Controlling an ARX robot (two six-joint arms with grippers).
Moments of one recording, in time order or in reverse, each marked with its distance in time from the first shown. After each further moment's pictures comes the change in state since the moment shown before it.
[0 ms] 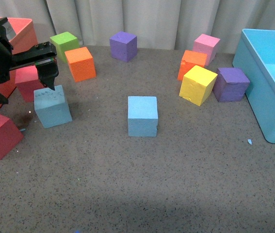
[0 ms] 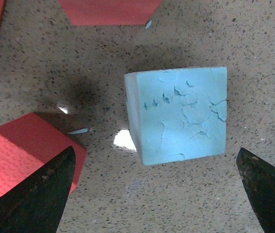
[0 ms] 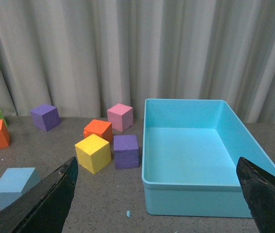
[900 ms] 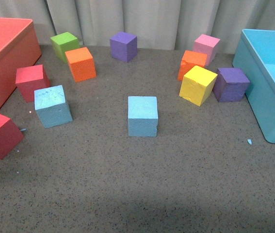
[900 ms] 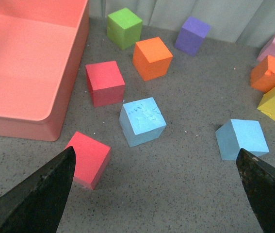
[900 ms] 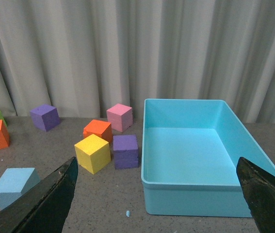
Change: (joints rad) left arm 0.037 -1.049 -0.779 0.395 0.029 0.272; right arm 0.000 0.000 0.000 0.000 0.000 0.000
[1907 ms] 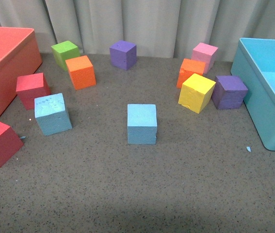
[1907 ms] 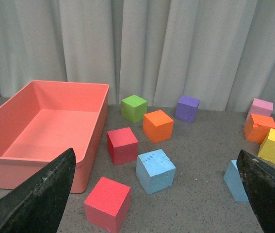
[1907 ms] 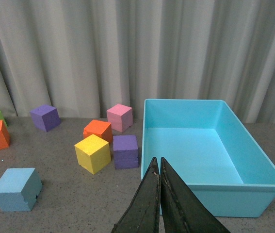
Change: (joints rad) left arm 0.041 -0.935 -0.397 -0.085 -0.029 0.116; right arm 0.000 0.002 0.000 0.001 0.000 0.001
